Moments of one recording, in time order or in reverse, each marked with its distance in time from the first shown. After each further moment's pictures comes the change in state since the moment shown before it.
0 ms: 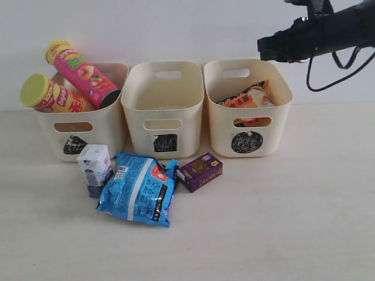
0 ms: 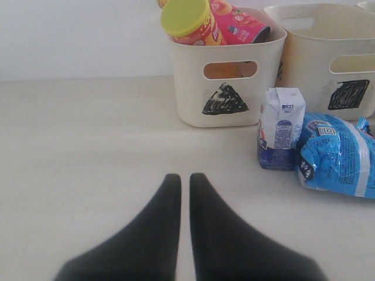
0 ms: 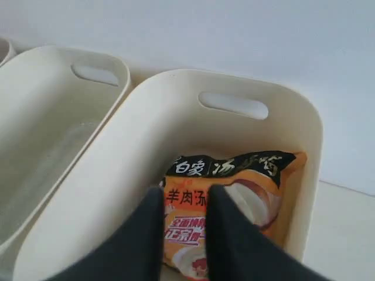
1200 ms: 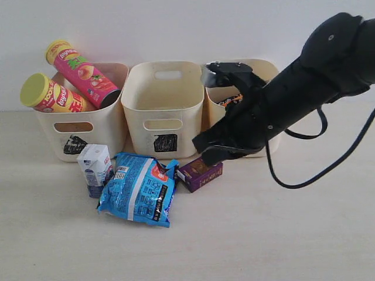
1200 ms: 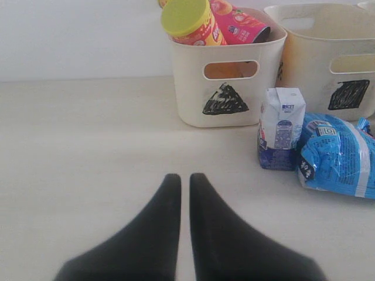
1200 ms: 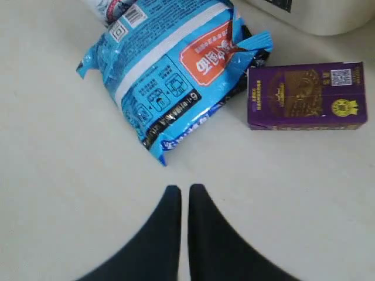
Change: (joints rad) left arm 0.000 0.000 0.000 0.000 0.000 0.000; right arm 0.373 -0.296 0.475 -0.296 0.194 0.341
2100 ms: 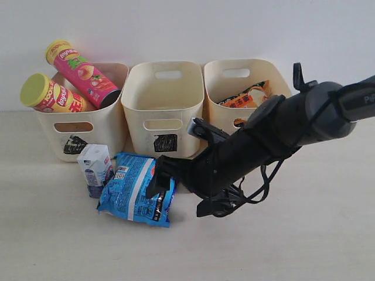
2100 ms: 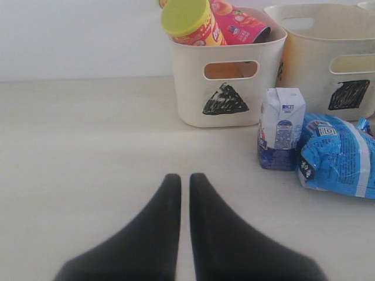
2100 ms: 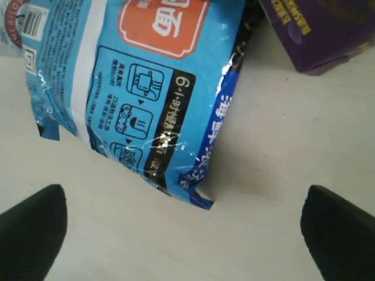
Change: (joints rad) left arm 0.000 0.000 0.000 0.000 0.000 0.000; right arm 0.092 0.302 0.000 0.388 -0.141 0.221
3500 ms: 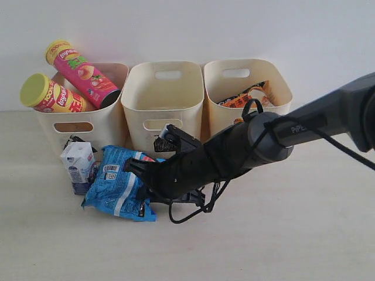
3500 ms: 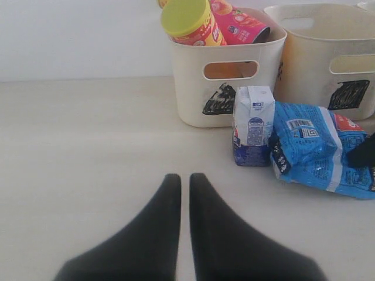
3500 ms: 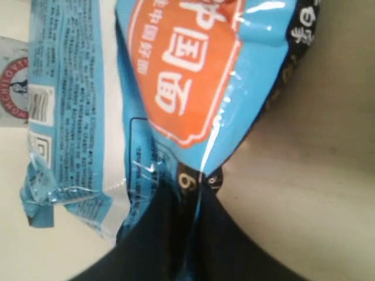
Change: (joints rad) left arm 0.000 0.000 0.000 0.000 0.000 0.000; right arm 0.111 0.198 -0.145 0.396 -0.189 -0.268
